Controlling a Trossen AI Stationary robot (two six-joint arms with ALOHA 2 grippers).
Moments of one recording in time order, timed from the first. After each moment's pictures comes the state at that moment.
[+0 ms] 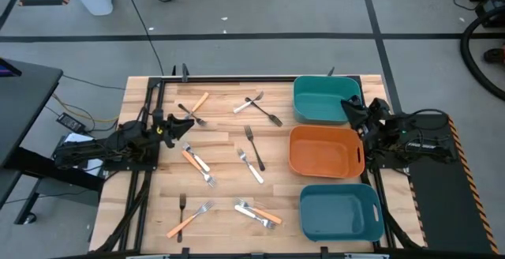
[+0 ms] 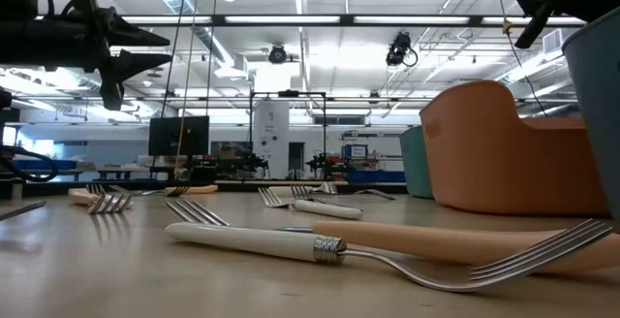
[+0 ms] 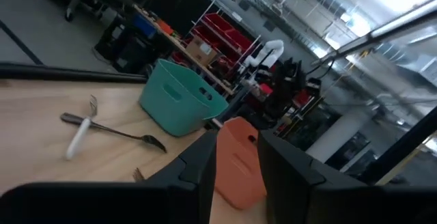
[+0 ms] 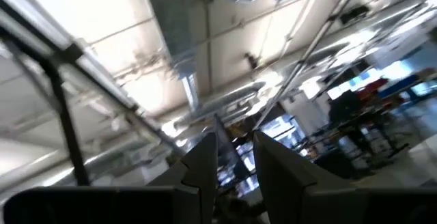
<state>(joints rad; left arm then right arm) 0.13 0.01 0.01 0.14 -0.23 -0.72 -0.15 0.01 0.06 0.60 0.16 0.44</state>
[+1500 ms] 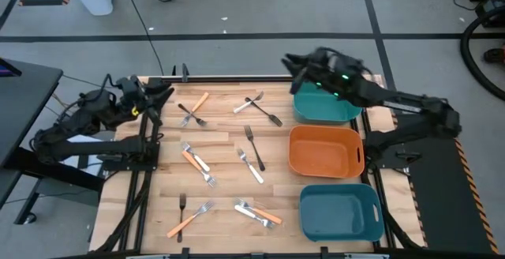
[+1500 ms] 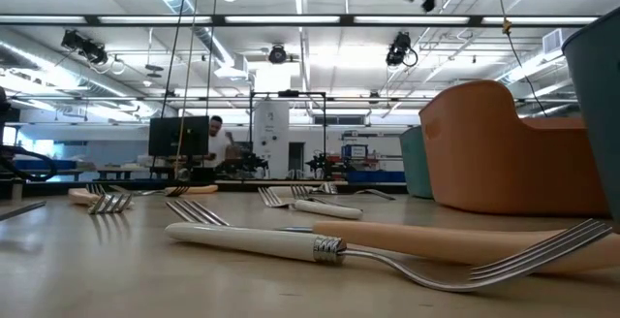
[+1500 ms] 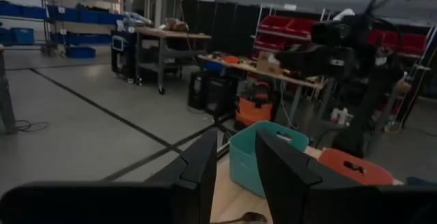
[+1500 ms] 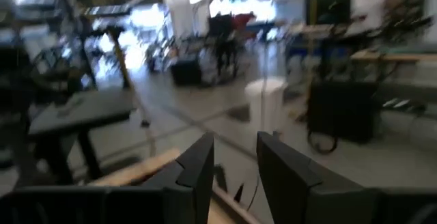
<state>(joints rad) 0.18 0.44 0.81 -0.33 -0.41 -0.14 -0.38 1.16 1.02 0.19 0.20 0.11</state>
